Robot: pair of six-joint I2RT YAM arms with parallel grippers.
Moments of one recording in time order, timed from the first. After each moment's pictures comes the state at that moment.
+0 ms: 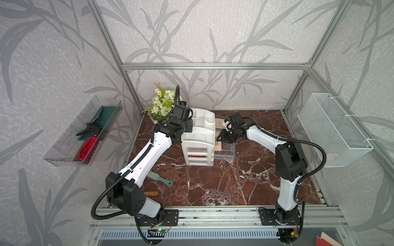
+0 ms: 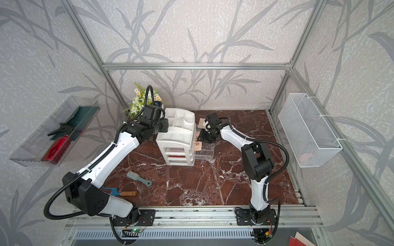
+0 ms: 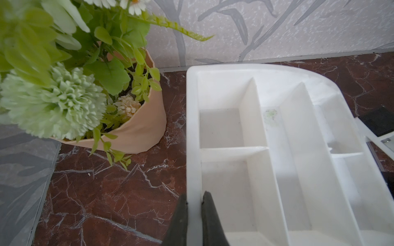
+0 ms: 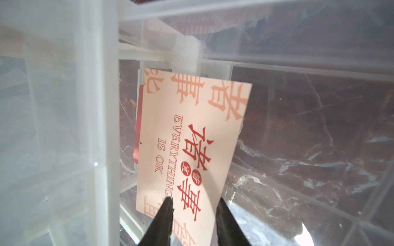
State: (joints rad) left arm -0.40 1.48 1.44 -0.69 -0.29 -0.21; right arm 0.48 1.95 1.50 -0.54 -0.47 0.56
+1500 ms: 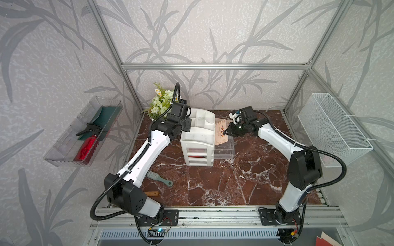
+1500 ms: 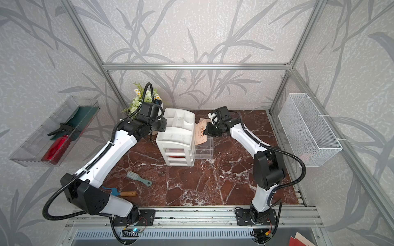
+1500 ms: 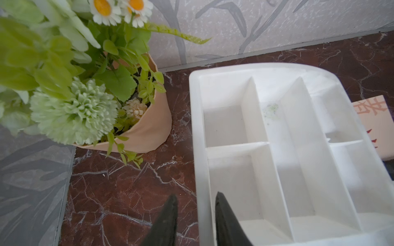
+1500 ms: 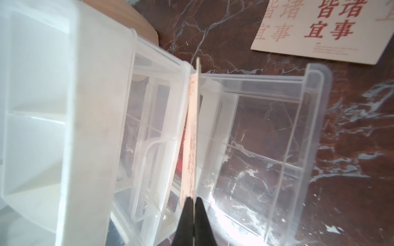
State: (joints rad) left arm -0.39 1.48 1.54 -0.79 -0.27 -0.12; right arm 0.38 1.78 1.52 -0.61 -0.50 0.46
